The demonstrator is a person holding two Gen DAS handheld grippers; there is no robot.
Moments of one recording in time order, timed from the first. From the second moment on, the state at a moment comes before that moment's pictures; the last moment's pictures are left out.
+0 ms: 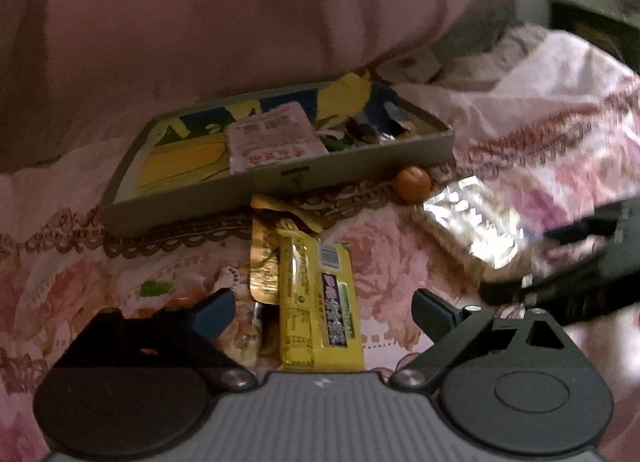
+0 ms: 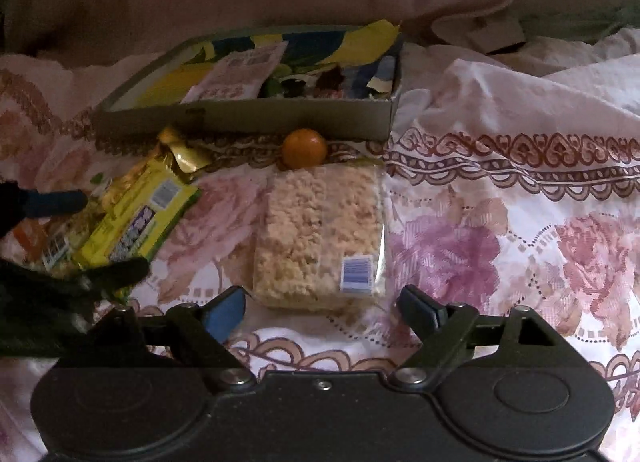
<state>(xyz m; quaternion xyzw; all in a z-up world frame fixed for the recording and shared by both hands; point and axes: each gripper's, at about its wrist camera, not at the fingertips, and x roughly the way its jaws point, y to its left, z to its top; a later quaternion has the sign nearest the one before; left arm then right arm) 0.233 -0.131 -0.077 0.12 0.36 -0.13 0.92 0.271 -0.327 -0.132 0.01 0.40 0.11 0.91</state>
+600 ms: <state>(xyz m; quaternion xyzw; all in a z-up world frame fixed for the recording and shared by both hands) 0.232 -0.162 -0.104 0.22 0.38 -0.11 0.89 0.280 -0.310 -0.134 -0.02 0.37 0.11 0.92</state>
